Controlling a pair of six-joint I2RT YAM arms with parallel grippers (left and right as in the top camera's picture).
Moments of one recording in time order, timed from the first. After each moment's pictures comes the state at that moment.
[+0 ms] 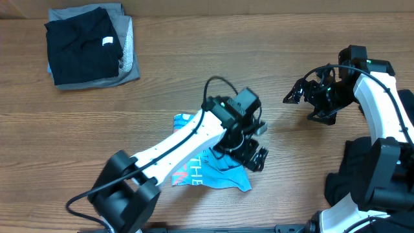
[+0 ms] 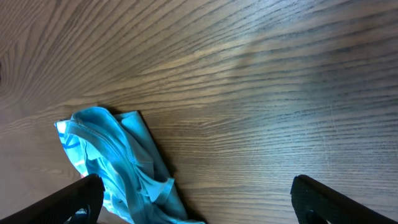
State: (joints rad) left arm -0.79 1.84 1.48 -1.06 0.47 -0.21; right arm -0.16 1.81 1.43 -1.18 -0.49 0.20
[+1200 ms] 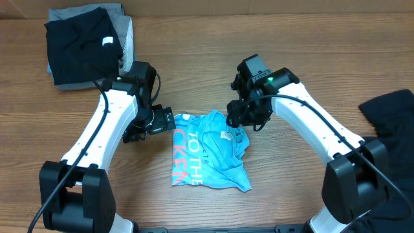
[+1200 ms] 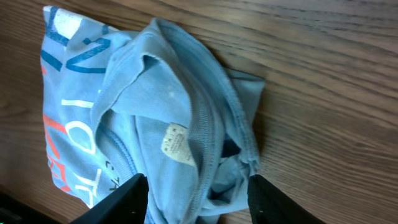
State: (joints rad) left arm -0.18 1.70 1.28 -1.17 0.07 -0.47; right arm 0.46 1.81 1.42 -1.03 -0.28 0.25
